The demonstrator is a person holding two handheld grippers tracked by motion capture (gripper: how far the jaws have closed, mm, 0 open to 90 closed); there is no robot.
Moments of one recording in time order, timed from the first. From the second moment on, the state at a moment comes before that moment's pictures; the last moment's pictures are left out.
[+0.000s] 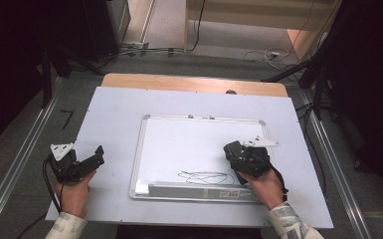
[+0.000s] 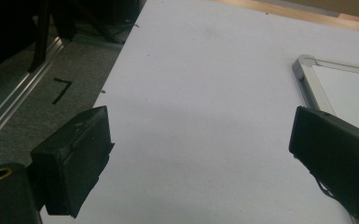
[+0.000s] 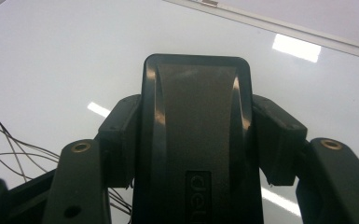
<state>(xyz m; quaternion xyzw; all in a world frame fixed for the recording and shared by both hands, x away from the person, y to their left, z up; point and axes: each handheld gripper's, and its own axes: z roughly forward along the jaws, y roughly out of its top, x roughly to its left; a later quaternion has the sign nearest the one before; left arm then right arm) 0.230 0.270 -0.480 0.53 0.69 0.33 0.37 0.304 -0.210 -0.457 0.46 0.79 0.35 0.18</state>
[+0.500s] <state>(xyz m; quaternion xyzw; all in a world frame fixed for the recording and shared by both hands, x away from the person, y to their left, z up) 0.229 0.270 -0.479 0.53 0.69 0.33 0.37 0.298 -0.203 -0.467 0.46 0.81 0.33 0.18</state>
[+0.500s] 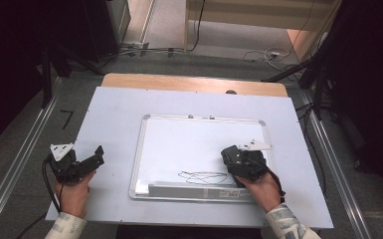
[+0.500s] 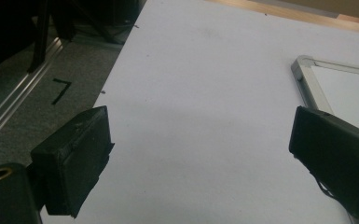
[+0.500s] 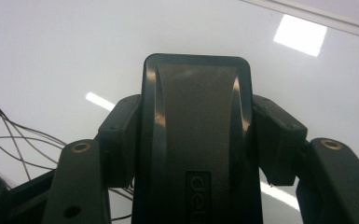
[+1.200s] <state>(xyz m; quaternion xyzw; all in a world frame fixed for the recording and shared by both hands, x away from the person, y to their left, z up) 0.229 0.271 -0.480 0.53 0.69 0.33 0.37 0.299 -0.190 -0.480 0.45 0.83 0.29 0.17</state>
